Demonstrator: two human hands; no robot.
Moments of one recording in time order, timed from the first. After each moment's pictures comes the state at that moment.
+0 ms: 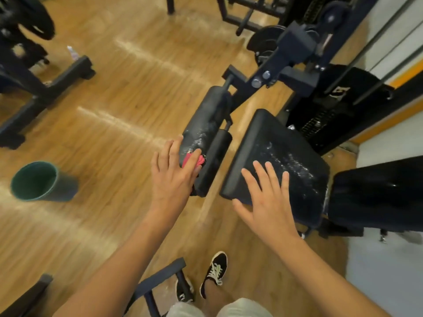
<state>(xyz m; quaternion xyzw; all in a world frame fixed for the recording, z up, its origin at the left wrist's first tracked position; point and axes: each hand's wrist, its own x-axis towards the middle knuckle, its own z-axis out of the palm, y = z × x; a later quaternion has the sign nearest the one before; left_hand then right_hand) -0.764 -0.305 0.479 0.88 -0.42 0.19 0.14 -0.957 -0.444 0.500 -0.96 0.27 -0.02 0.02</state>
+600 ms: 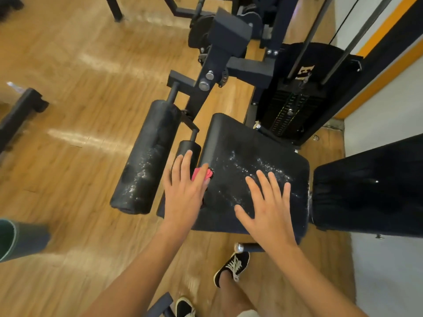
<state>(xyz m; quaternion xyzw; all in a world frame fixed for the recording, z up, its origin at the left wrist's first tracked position) -0.816 -0.527 0.399 0.86 -0.50 0.08 0.07 -1.015 -0.620 0.418 -0.91 0.41 -0.03 0.08</state>
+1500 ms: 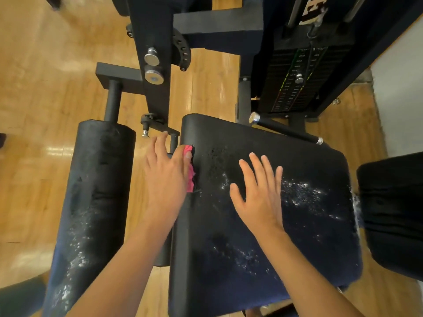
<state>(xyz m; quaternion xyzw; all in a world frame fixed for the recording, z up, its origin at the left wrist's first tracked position) -0.722 -0.755 0.263 0.88 -0.48 -0.02 0.01 -0.921 -0.795 0.195 -0.84 0.50 -0.13 0.17</state>
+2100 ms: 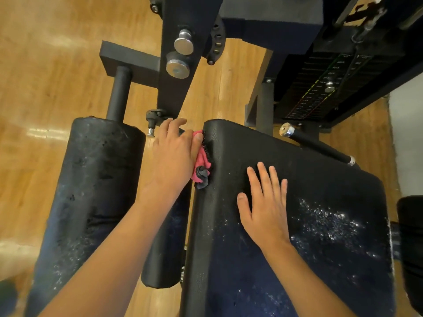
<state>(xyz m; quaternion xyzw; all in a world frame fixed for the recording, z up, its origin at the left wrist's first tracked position) -0.615 -0.813 0.204 0.85 -0.50 -0.13 0.11 -0.848 -0.811 0.136 -0.83 0.51 -0.06 0.23</state>
